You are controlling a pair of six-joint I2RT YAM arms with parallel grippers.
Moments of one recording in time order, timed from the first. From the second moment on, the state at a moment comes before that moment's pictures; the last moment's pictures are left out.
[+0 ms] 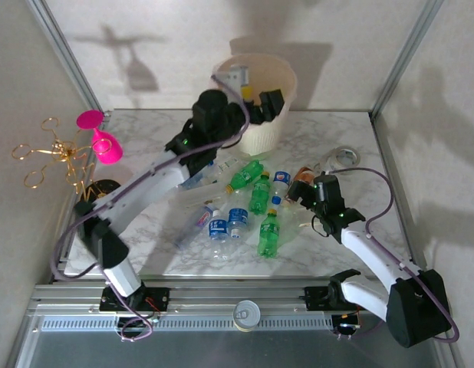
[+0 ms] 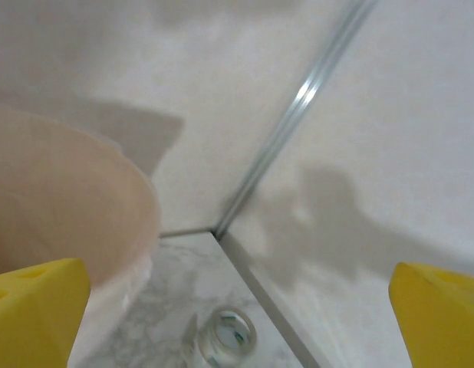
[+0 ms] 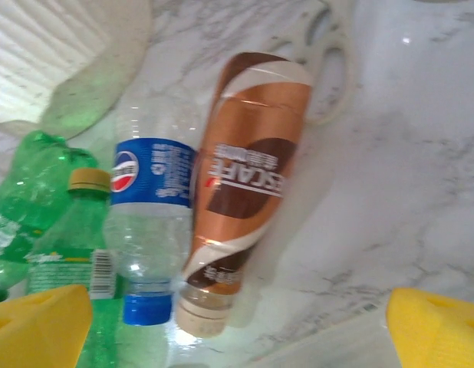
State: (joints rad) left arm -0.75 1.63 1.65 0.03 -0.08 -0.49; right arm 0.36 1.05 0.56 -0.25 0.16 0.69
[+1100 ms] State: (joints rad) left arm -0.90 1.32 0.62 0.48 -0.40 -0.88; right arm 0.35 0.98 0.48 -0.47 0.15 1.02
